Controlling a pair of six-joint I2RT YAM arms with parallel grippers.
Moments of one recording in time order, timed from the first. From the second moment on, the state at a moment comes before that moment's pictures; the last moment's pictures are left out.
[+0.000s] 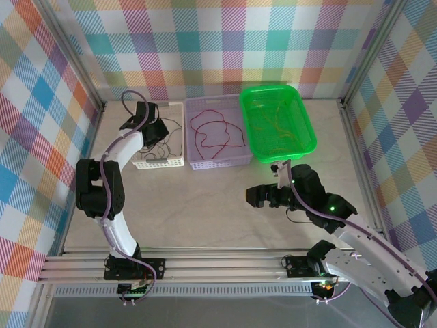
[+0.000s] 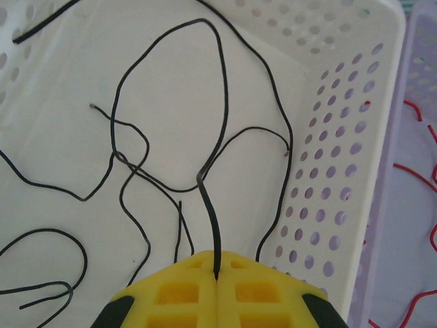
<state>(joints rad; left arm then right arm) -0.10 1.84 1.40 -0.44 -0.02 -0.64 0.68 0.77 0.71 -0.55 -0.26 0.55</state>
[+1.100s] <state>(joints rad) -0.10 1.93 1.40 -0.45 -0.02 -0.65 0.68 0.74 0.69 -0.56 -0.26 0.55</state>
